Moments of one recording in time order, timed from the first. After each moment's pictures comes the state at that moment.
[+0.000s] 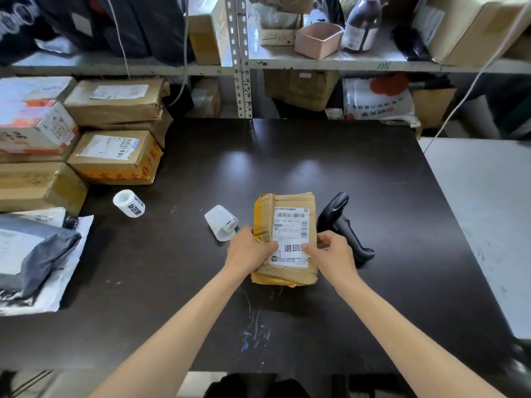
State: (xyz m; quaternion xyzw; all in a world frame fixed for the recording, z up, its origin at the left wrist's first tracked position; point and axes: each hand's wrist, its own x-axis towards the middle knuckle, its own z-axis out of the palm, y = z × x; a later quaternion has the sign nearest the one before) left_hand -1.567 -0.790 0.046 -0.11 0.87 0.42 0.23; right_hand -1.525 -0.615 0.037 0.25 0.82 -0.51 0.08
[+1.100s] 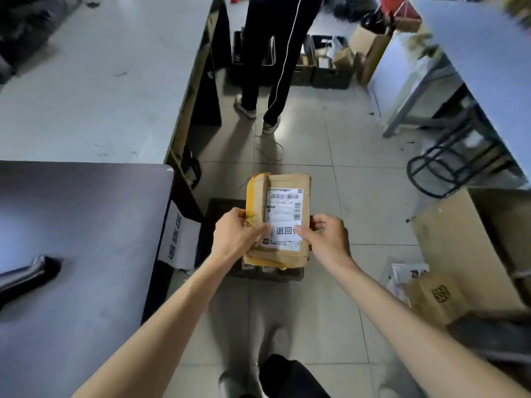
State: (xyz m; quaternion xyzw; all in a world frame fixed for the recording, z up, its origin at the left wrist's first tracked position) left_hand -1.223 -0.580 0.045 0.56 0.68 0.20 0.43; right_hand -1.043 -0.622 0.040 0.75 0.41 -0.38 -0.36
